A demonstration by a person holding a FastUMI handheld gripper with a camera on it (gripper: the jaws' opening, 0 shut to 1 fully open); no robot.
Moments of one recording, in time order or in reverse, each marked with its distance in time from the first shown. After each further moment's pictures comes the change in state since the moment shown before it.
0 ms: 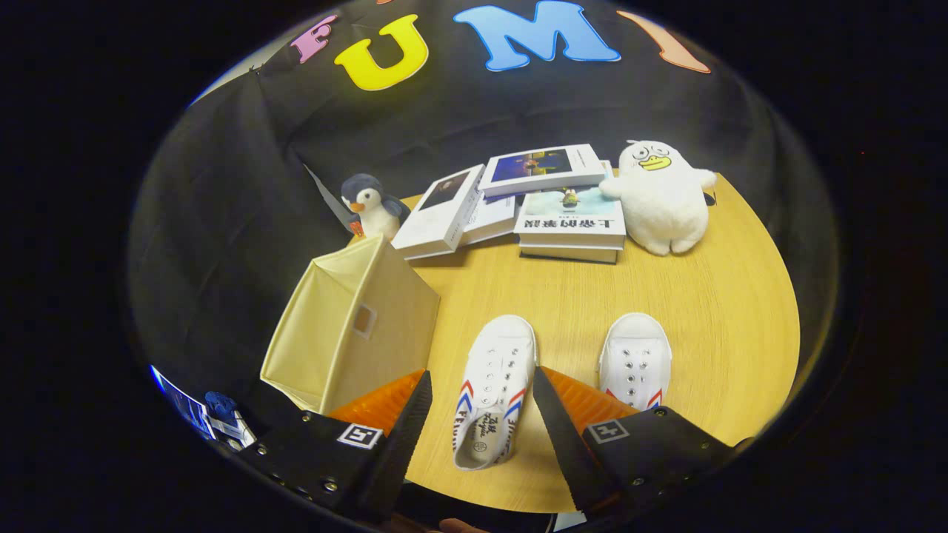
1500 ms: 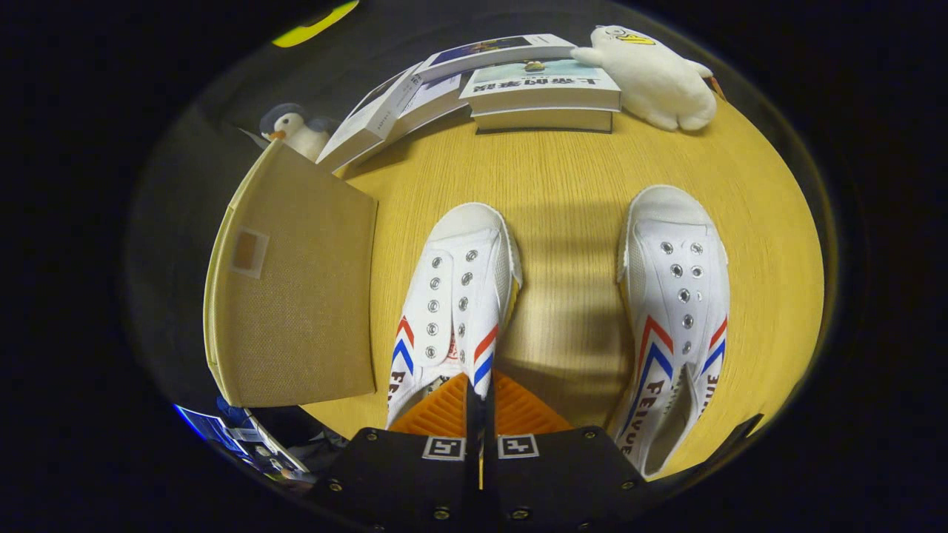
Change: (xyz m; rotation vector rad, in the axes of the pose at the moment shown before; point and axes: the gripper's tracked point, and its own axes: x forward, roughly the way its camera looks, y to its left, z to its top) arm 0.062 -0.016 -0.085 0.131 0.355 -0.050
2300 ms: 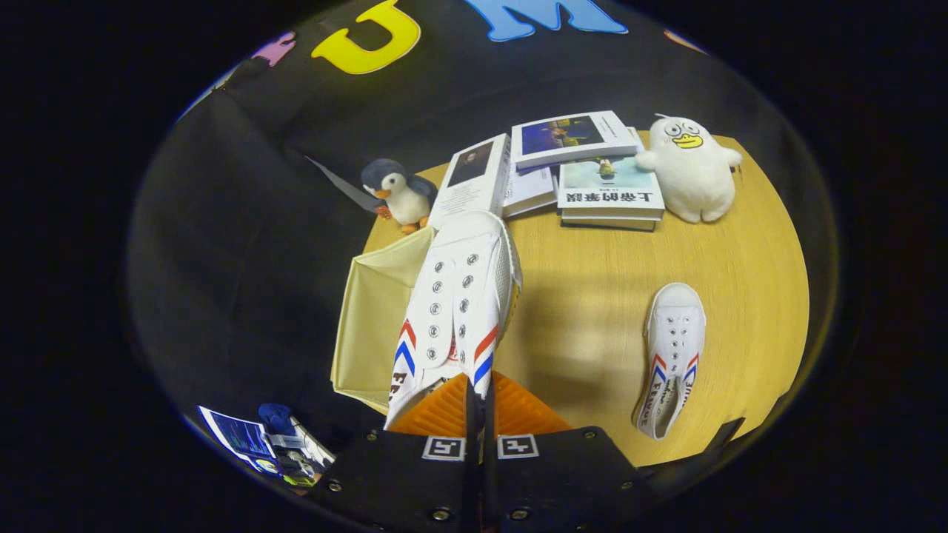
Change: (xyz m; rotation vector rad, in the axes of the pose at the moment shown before) arm -0.142 0.115 0.067 -0.045 -0.152 0.175
